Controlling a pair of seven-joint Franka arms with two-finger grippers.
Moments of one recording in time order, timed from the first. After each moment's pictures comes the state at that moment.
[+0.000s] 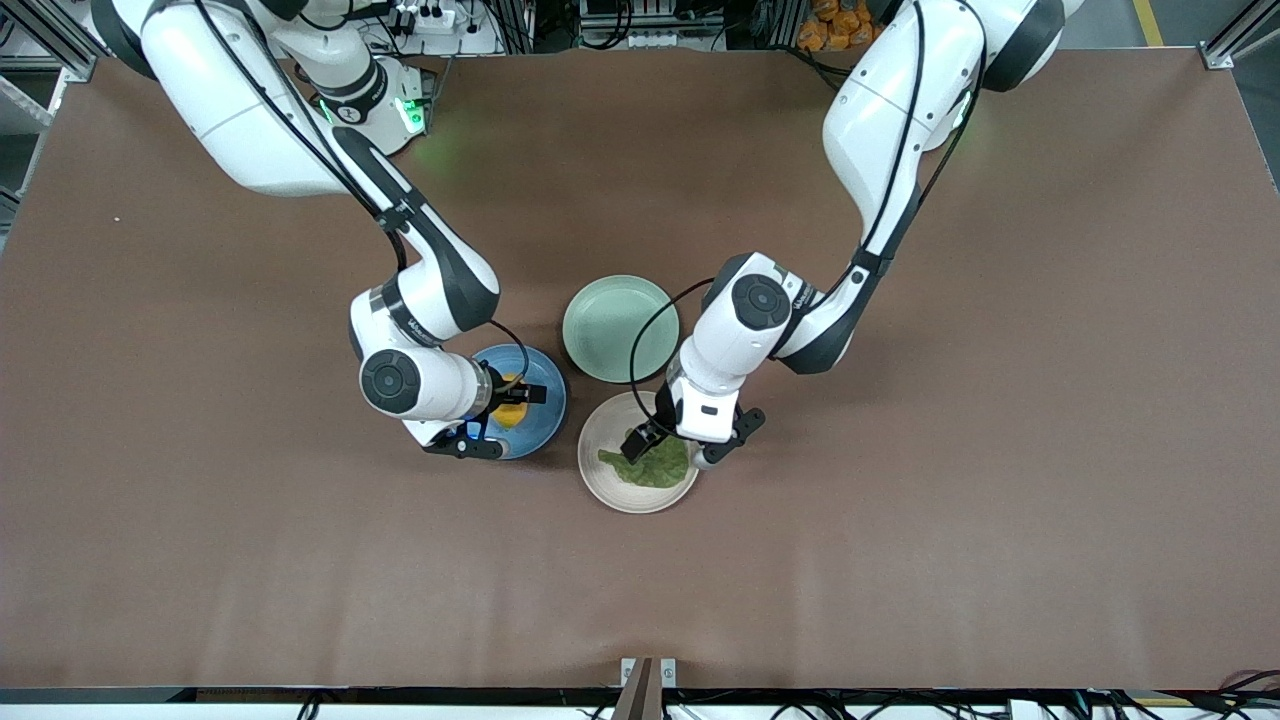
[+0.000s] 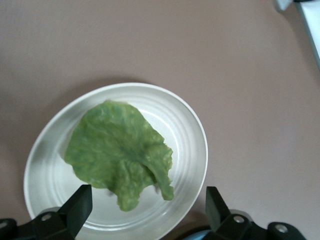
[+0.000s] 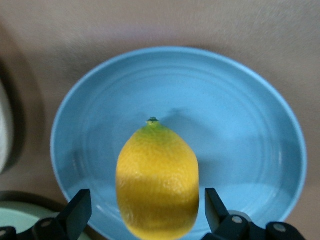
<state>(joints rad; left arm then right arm) -0.56 0.86 -0.14 -1.41 -0.17 2.71 -1.33 0.12 0.73 0.35 -1.66 0.02 2.18 0.51</state>
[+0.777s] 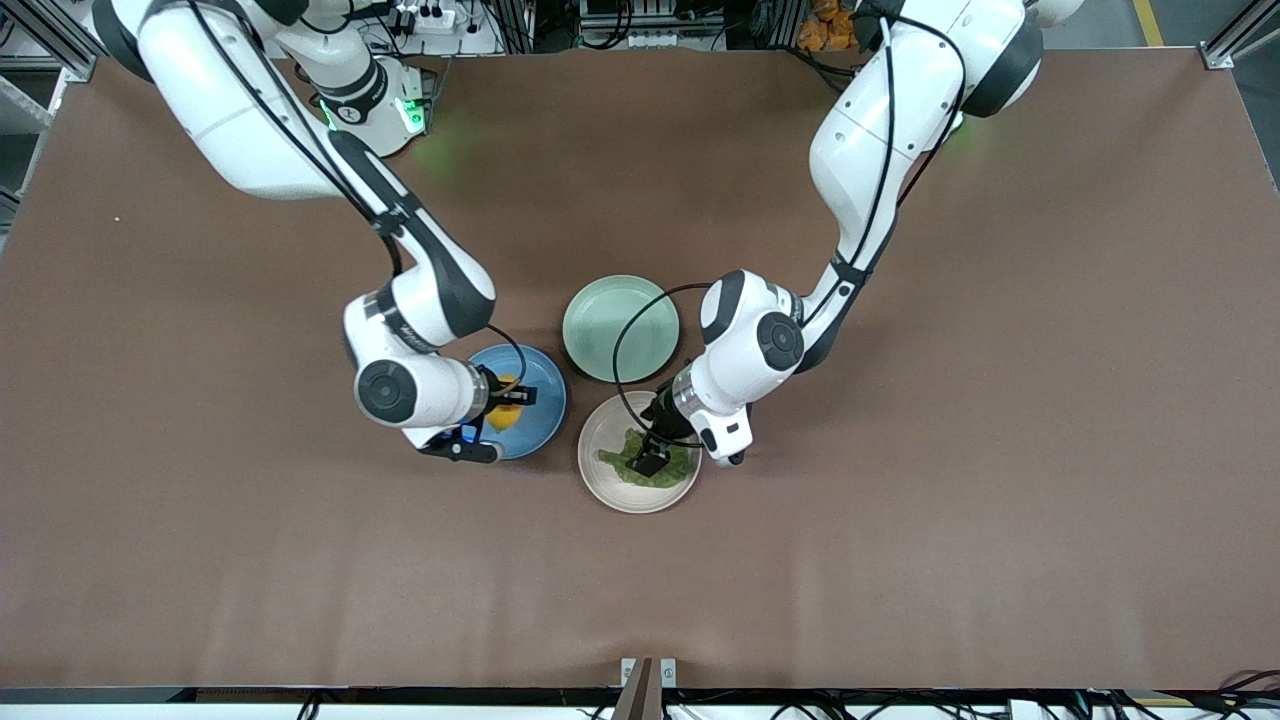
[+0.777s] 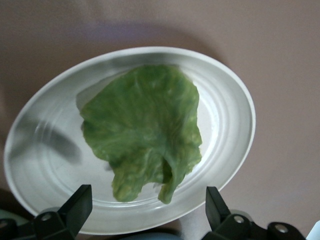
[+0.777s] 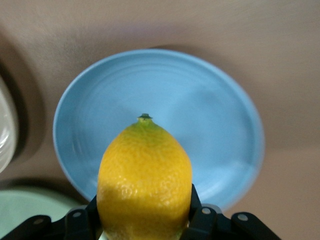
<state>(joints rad) -0.56 0.97 -0.16 -1.34 -0.54 2.71 -1.46 0.10 0.70 0.35 -1.51 0.02 1.92 0.54</state>
